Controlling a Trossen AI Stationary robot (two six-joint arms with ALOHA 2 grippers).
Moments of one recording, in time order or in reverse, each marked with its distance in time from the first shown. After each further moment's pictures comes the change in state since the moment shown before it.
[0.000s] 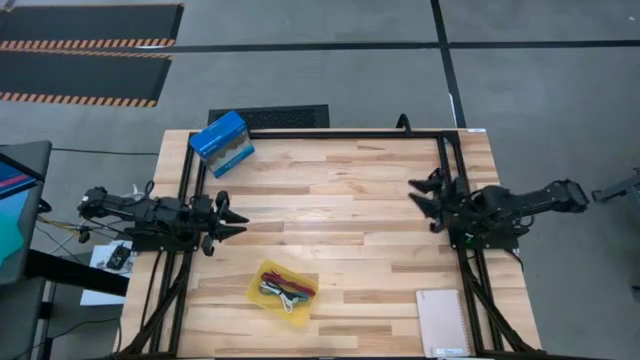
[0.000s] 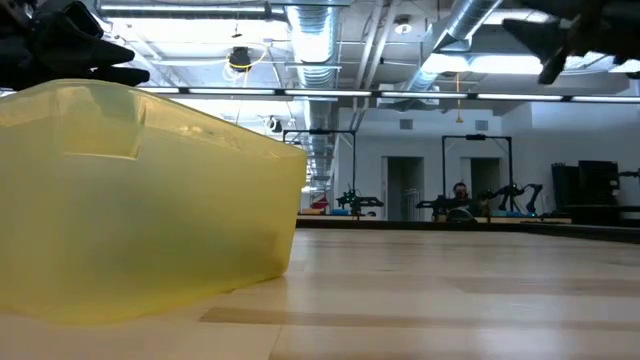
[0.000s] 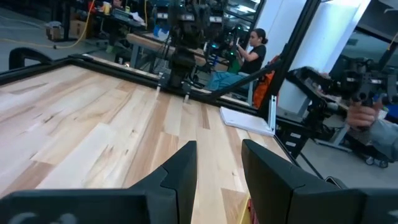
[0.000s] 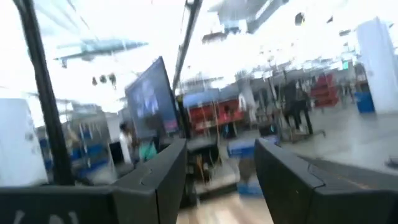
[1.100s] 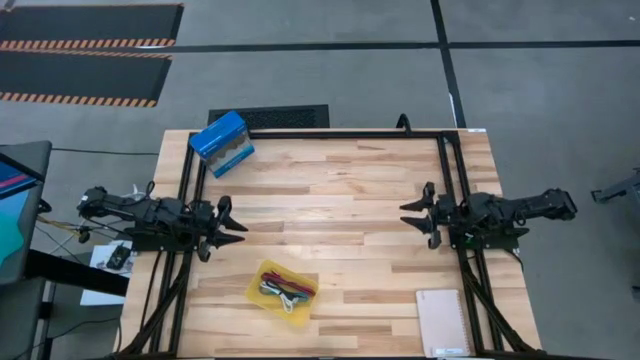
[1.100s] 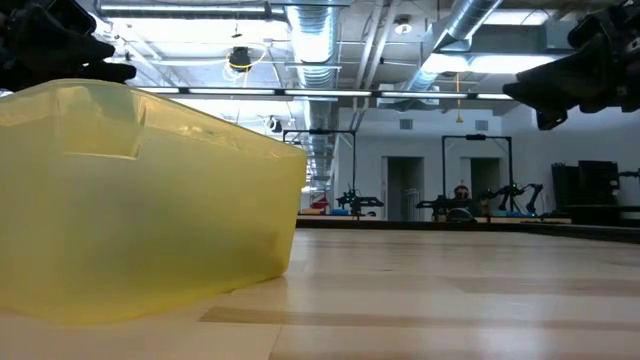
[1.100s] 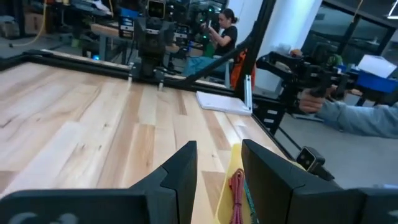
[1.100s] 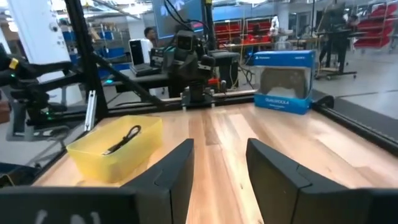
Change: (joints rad) left arm 0.000 0.010 0.000 -0.018 0.136 0.068; right arm -0.020 -0.226 -0.054 -0.553 -0.154 -0.024
